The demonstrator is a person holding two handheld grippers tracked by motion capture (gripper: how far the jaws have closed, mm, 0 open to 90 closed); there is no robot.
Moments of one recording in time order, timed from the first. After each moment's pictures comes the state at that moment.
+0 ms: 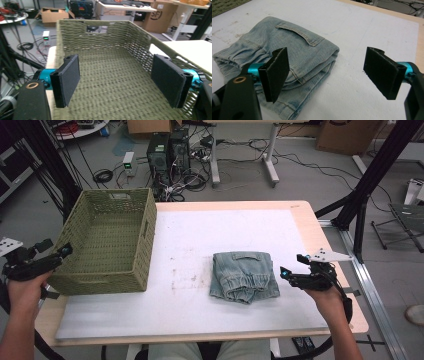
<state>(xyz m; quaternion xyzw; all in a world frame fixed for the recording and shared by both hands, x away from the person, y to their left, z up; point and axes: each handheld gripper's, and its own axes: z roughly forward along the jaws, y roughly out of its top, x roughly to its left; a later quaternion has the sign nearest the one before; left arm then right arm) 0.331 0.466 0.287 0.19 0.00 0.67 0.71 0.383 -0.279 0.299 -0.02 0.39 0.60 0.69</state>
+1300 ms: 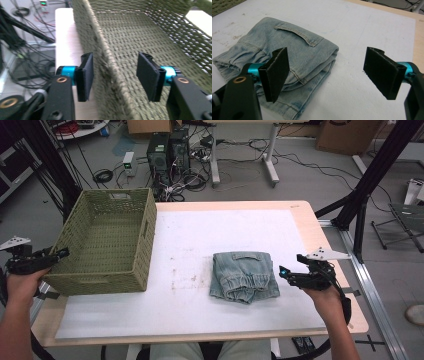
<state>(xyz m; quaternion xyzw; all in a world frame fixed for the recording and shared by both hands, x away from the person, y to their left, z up) 0.367 0.512 0.327 0.28 0.09 0.65 0.70 0.376 -0.273 0.297 0.01 0.39 0.61 0.69</state>
